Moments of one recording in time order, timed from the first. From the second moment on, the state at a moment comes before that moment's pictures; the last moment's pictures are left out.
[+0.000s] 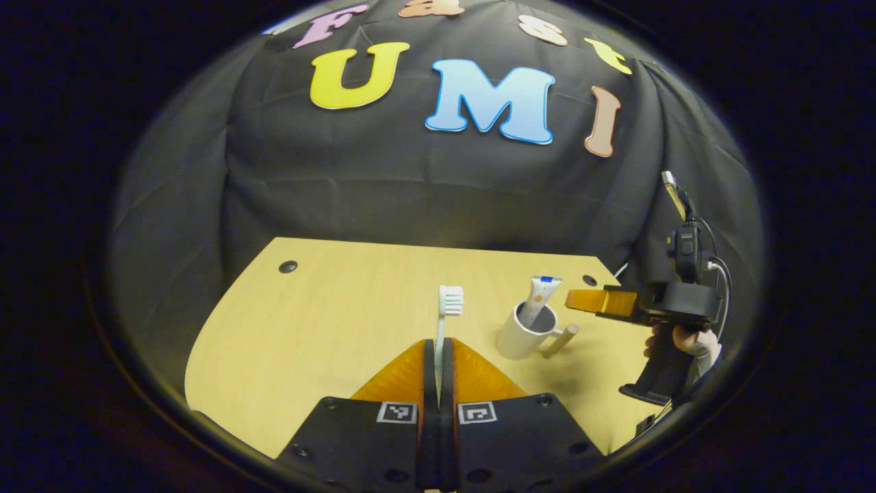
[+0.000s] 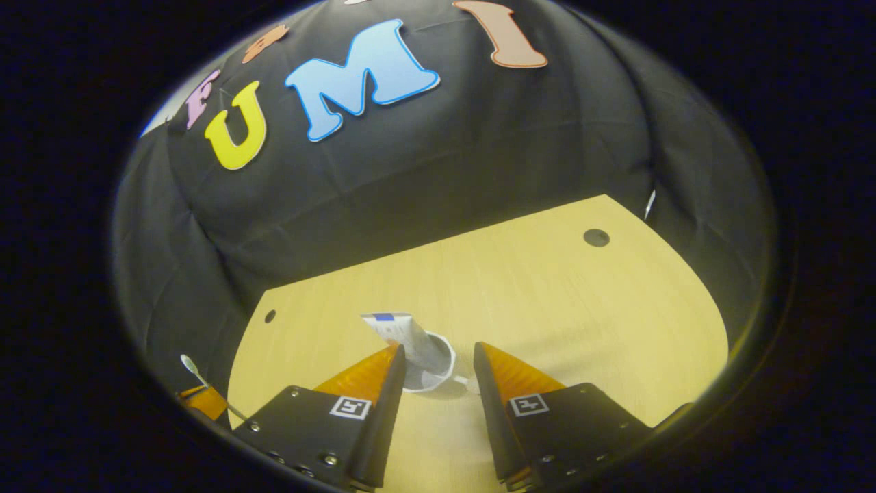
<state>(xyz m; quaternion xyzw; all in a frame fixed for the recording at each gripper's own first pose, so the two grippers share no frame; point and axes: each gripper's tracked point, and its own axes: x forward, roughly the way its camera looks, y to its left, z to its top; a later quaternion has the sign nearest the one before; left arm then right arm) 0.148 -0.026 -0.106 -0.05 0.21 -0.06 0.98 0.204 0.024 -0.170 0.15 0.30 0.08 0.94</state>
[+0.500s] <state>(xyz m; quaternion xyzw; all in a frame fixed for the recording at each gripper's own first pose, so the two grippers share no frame) 0.197 -0.090 -0.023 -0.05 0.10 -0.16 0.98 0.162 -0.023 -0.197 0.19 0.31 0.03 0.93</state>
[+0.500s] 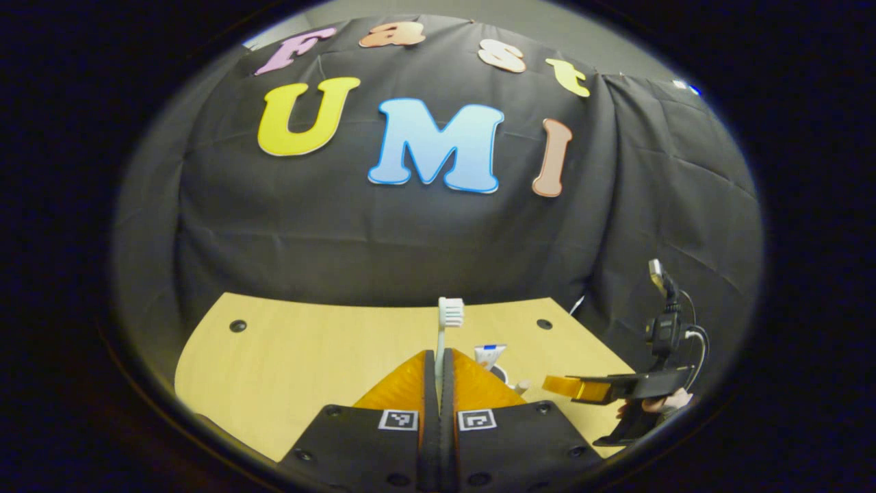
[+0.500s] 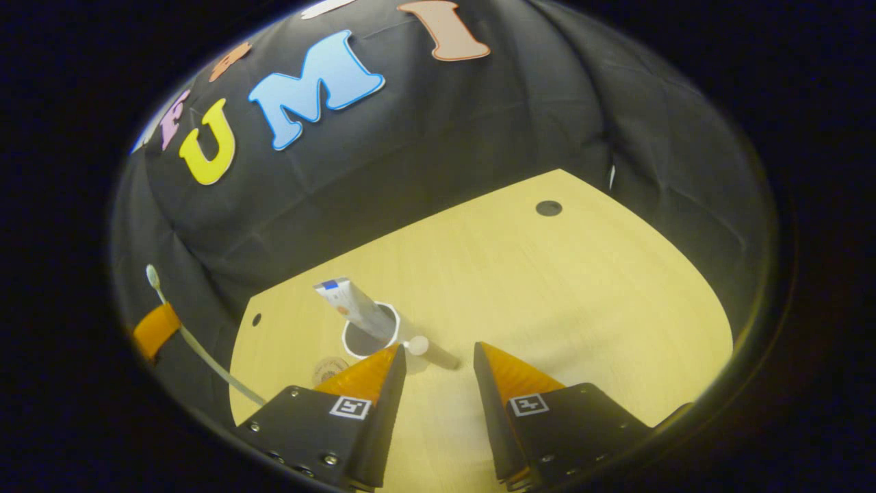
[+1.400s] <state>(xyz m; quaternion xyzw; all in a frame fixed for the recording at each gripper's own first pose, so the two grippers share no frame) 0.288 -0.191 -0.034 -0.08 0.11 -0.23 0.96 0.116 -0.105 -0.235 0.26 0.34 -0.06 0.90</state>
